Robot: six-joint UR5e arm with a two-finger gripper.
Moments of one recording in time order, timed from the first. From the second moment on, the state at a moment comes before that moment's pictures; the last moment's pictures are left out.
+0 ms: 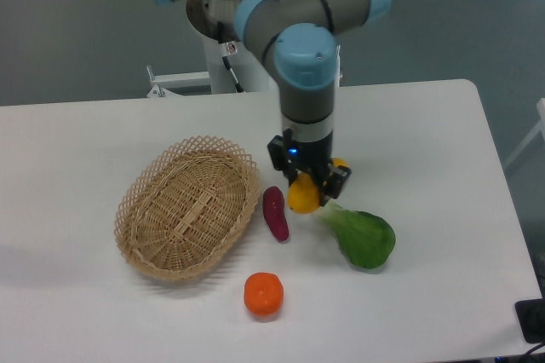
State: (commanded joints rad) arm 2.52 -1.79 -1.78 -0.95 1.54 1.14
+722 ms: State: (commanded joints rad) arm 2.61 -1.81 -1.73 -0.96 1.56 1.23
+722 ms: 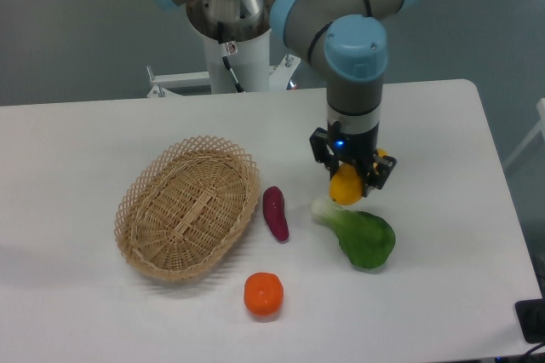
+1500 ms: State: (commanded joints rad) arm 2.70 -1.83 -1.72 -0.95 1.56 1.38
